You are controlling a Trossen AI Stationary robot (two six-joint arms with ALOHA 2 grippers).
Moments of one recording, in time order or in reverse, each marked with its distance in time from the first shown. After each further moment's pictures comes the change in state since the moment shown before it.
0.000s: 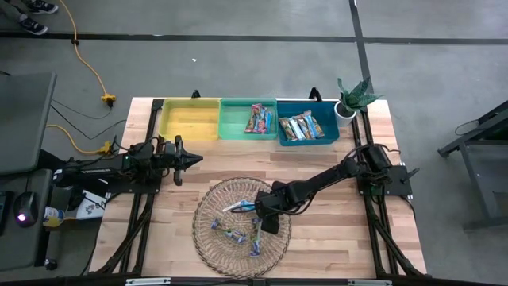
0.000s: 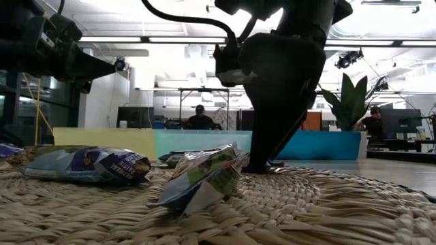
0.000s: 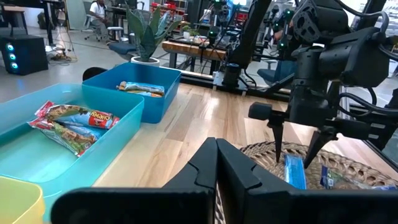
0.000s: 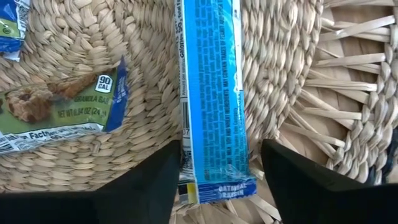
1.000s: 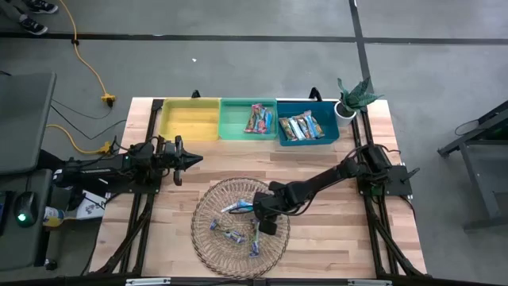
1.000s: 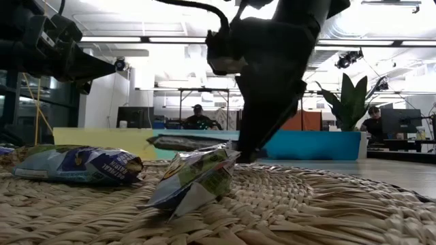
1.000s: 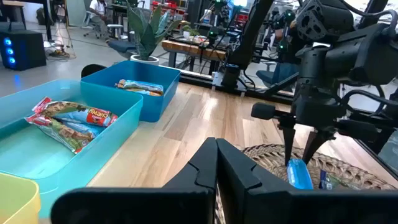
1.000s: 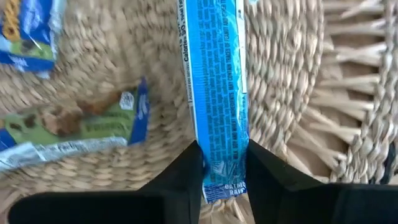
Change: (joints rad) left arm 0.000 0.000 0.000 0.000 0.002 -0.026; right arm 0.001 0.001 0.033 0.015 0.030 -0.022
